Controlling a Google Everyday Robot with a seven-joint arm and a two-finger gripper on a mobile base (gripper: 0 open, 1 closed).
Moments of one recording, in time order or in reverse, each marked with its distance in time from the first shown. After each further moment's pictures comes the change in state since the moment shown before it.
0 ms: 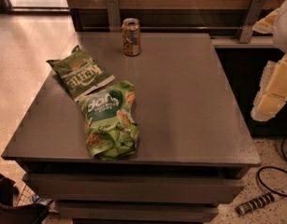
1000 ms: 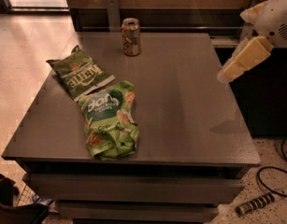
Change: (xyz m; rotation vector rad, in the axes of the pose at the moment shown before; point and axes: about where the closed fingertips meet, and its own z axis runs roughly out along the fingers) arm -0.022 -0.090 0.051 0.069 -0.369 0.191
